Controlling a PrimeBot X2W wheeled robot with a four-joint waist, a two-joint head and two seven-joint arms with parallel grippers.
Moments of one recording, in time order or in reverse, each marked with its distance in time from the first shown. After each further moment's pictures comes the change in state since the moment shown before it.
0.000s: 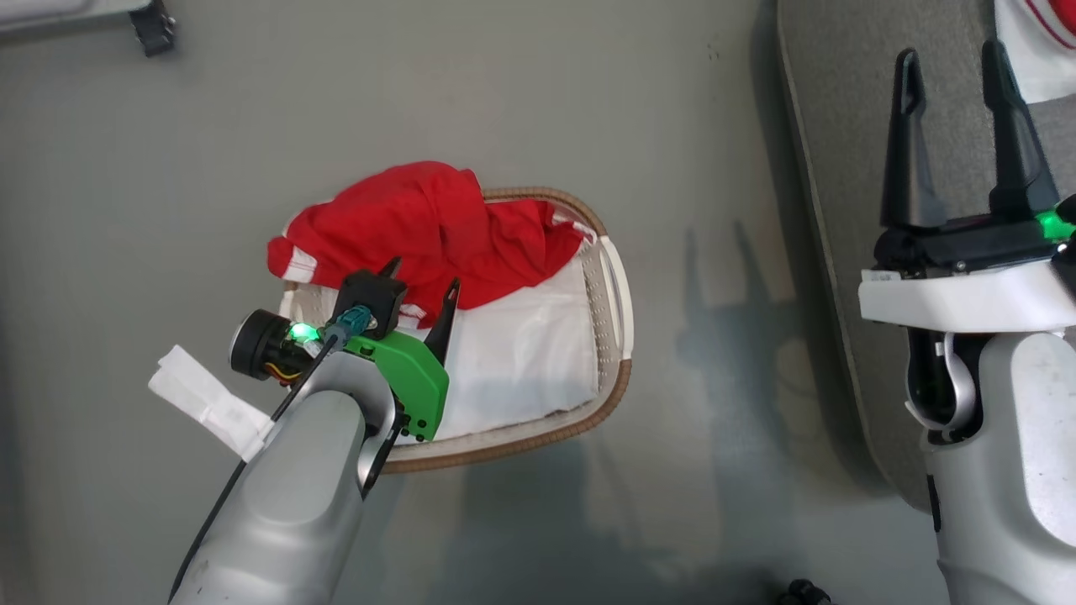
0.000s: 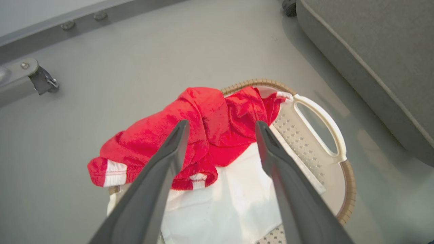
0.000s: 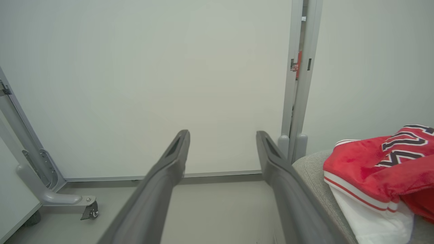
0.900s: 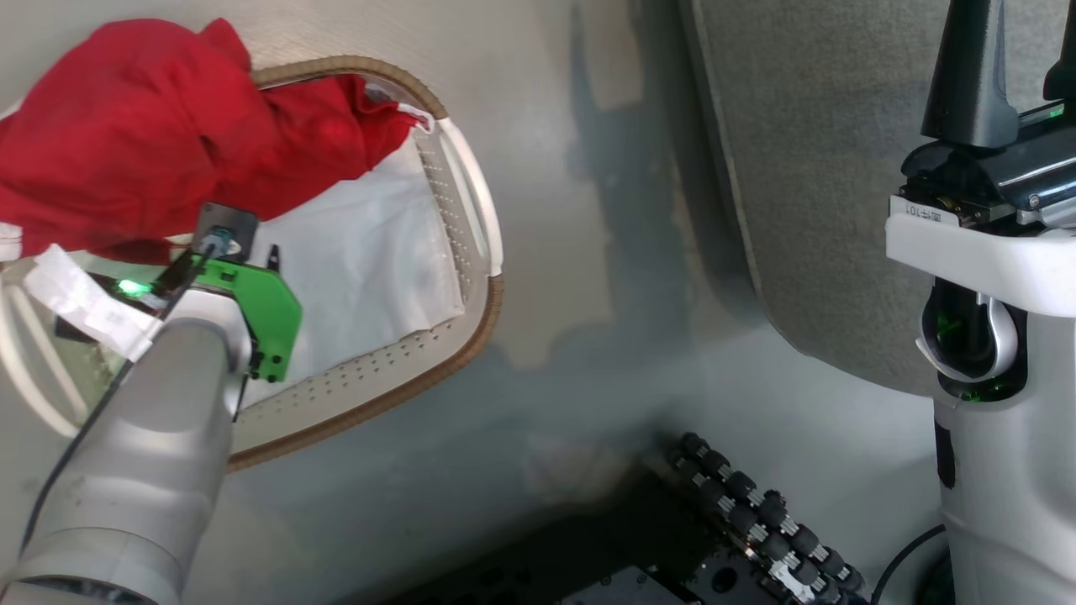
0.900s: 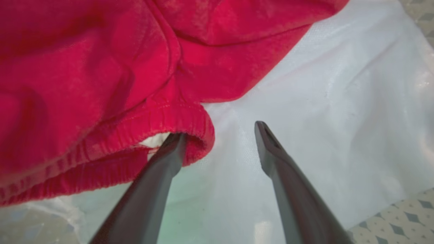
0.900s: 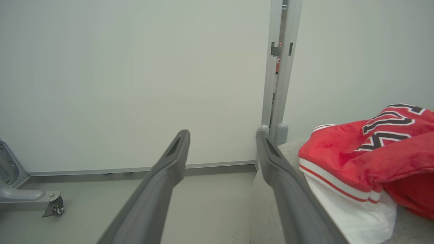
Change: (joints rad) left arm -0.277 0.123 -0.059 0.420 -0.014 0.100 0.086; right arm -0.143 0.000 0.073 -0.211 0.134 0.000 0.000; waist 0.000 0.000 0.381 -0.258
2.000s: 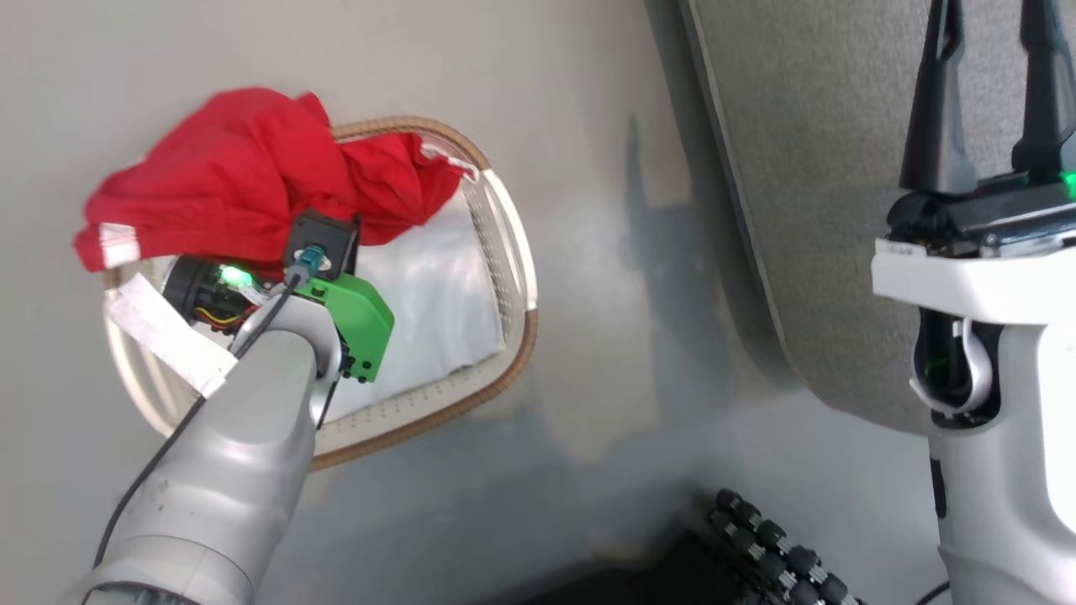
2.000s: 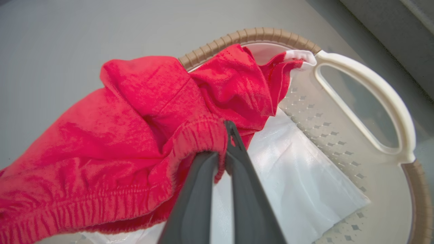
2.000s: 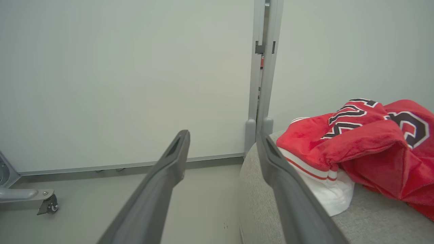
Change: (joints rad) left arm 0.034 -0.092 -0.062 -0.081 -0.023 -0.013 -0.177; right arm 0.092 0.001 -0.052 0.109 -0.055 0.000 0.000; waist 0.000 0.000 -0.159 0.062
